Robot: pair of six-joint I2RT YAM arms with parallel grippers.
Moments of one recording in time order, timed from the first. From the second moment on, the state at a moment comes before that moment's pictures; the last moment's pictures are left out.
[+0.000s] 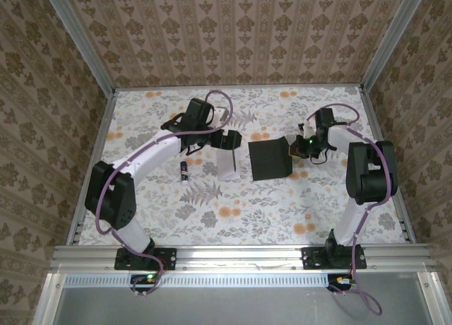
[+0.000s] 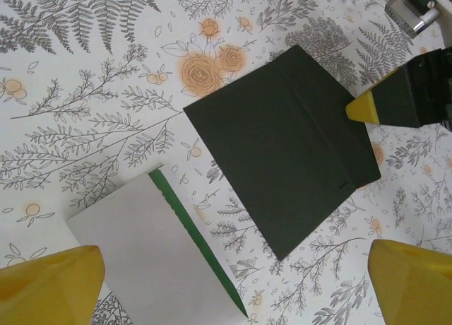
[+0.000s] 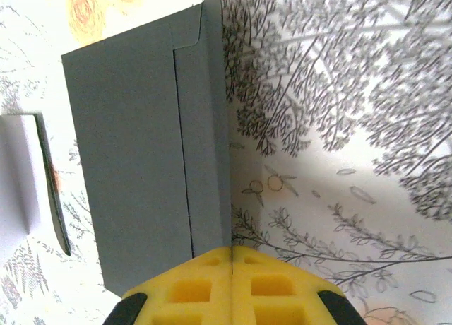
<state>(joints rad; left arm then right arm) -0.59 1.66 1.30 -0.47 0.35 -0.27 -0.02 1.85 1.15 -0.59 -0.54 0.16</state>
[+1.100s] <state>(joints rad) -0.56 1.58 1.22 -0.44 0.35 -0.28 0.01 1.66 0.96 -0.46 -0.45 0.40</state>
